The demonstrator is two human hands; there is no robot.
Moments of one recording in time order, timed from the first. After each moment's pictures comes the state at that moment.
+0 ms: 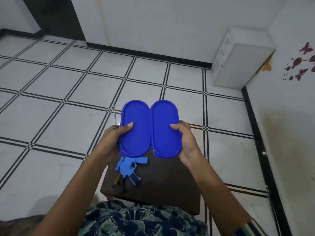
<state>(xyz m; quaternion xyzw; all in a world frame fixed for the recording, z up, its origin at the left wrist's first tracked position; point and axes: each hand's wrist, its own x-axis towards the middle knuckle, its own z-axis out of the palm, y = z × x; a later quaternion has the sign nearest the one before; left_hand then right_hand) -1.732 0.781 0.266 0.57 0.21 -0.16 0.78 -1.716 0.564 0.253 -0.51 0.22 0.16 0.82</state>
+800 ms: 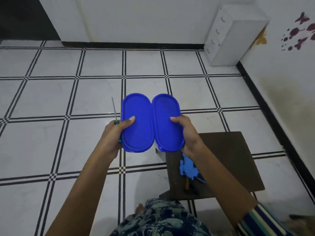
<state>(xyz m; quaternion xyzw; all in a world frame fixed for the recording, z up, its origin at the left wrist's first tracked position) -1.584 1.190 0.258 0.62 0.17 -0.24 0.73 -1.618 0.975 0.238 -0.52 0.31 0.08 0.79</state>
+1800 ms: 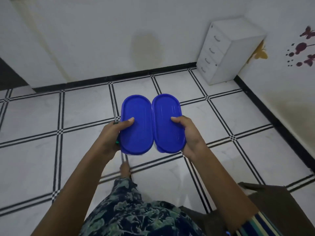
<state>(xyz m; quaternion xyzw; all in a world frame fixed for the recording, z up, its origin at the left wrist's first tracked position) -1.034 1.176 0.265 0.64 0.11 -0.32 0.68 -1.113 0.968 0.237 -0.43 0.33 0.01 0.84</state>
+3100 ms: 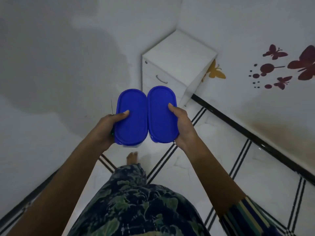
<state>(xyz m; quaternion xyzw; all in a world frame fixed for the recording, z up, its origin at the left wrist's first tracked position) -0.210 0.434 0.233 0.60 -0.05 -0.57 0.57 -0.384 0.294 0.203 -0.33 0.48 -0.21 0.79</state>
